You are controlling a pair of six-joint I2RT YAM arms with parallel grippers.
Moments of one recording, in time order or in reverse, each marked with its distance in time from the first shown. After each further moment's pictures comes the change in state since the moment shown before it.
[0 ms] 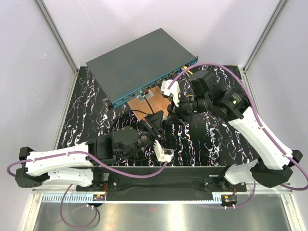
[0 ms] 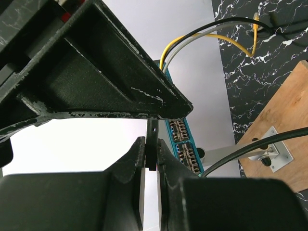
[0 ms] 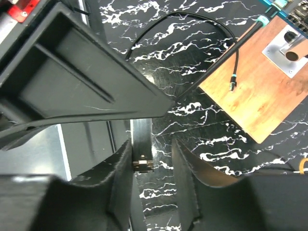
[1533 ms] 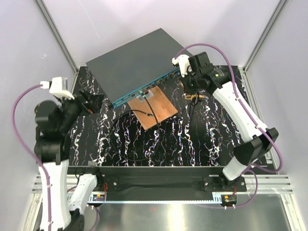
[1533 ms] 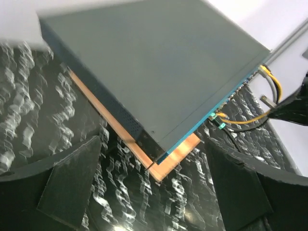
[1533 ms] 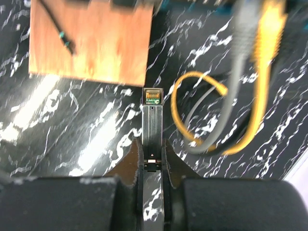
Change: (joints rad) left arm 1.429 -0.306 0.154 -0.405 0.780 -1.859; right arm -0.303 0.272 0.059 0.085 0.449 0.082
